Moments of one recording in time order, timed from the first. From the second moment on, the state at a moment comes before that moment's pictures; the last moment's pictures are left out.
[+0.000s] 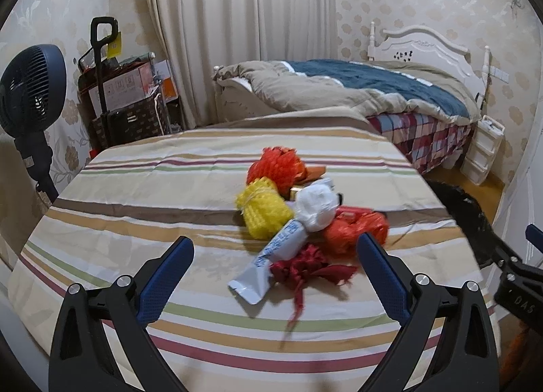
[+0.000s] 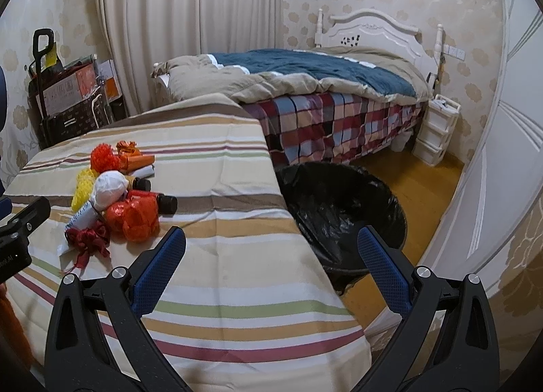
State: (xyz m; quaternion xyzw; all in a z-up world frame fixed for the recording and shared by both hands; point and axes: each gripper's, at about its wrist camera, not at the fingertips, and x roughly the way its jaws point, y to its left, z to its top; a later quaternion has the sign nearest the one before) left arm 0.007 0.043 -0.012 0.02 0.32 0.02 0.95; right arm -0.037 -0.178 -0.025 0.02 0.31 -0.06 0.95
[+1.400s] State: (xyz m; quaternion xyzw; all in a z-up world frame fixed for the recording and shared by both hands) left arm 0.030 0.037 -0.056 0.02 0.40 0.01 0.92; right arm 0.003 -0.165 -0.061 0.03 0.38 -0.03 0.93
